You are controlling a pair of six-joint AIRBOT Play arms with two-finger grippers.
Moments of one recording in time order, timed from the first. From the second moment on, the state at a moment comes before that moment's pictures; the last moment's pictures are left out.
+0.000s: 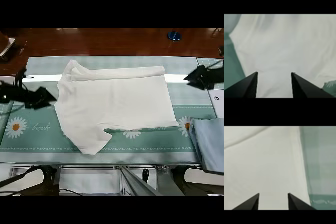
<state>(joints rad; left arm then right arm) 0.35 -1.28 0.92 0.96 -1.25 -1.31 -0.46 -1.43 1.27 -0.89 1.30 1.31</state>
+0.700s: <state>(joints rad) 0.59 -0.92 0.26 0.71 -1.08 -1.21 -0.50 -0.87 0.57 -0.88 1.13 1.28</state>
